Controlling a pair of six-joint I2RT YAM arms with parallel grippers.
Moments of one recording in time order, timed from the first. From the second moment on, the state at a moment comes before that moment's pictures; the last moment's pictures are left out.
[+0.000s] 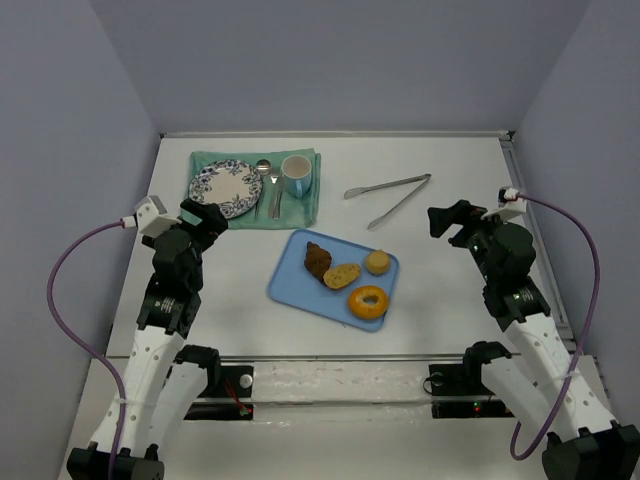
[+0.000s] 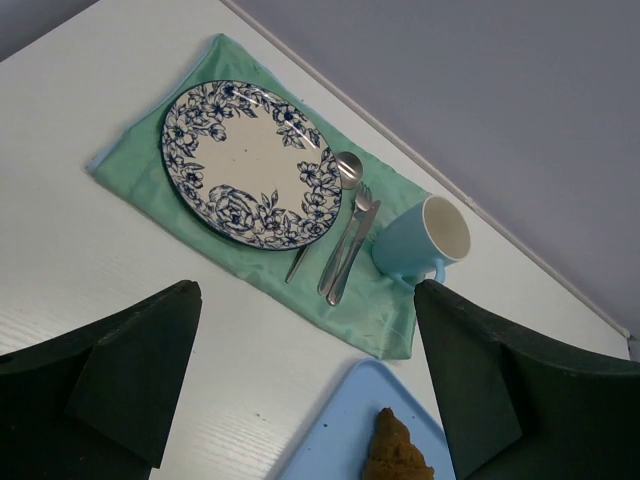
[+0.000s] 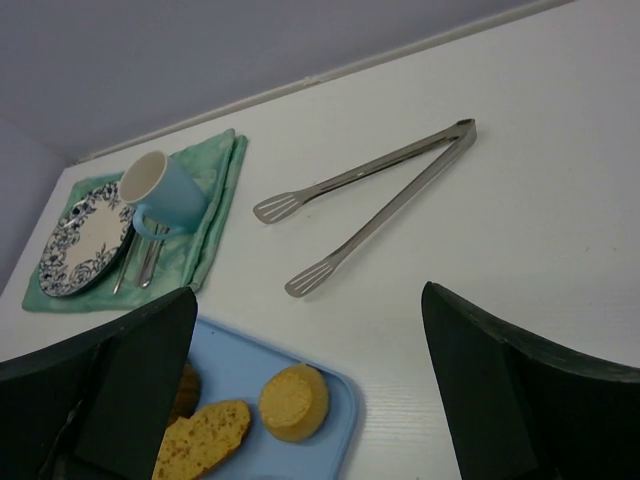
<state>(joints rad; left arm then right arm) -0.18 0.63 0.61 -0.15 -0.40 -0.66 0.20 0.69 0.59 0.01 0.05 0.45</state>
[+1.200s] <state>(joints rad) -0.18 0.72 0.61 -0.16 -0.49 -0.64 -0.01 2.03 1.91 -0.95 -0.54 -1.34</state>
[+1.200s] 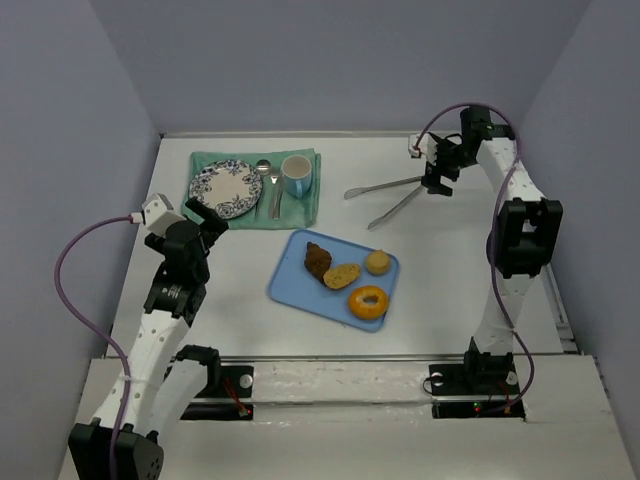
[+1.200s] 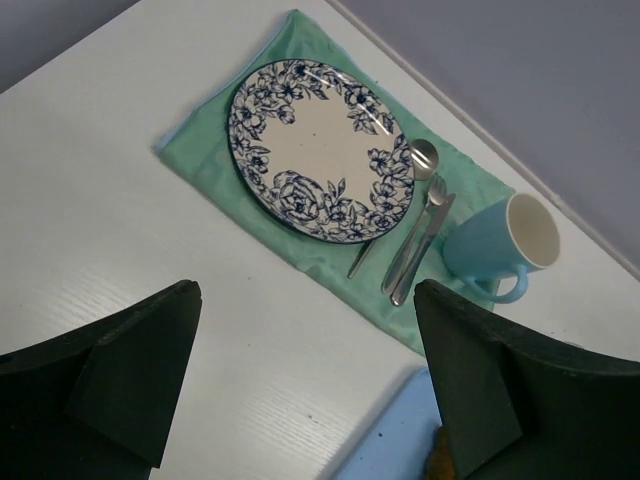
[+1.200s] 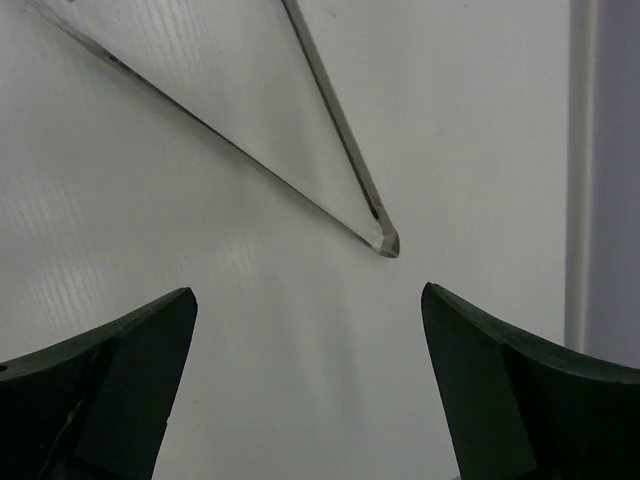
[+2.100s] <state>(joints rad) -0.18 0.95 0.67 -0.19 -0.58 -0.63 0.02 2.58 2.41 -1.11 -0.62 -1.50</state>
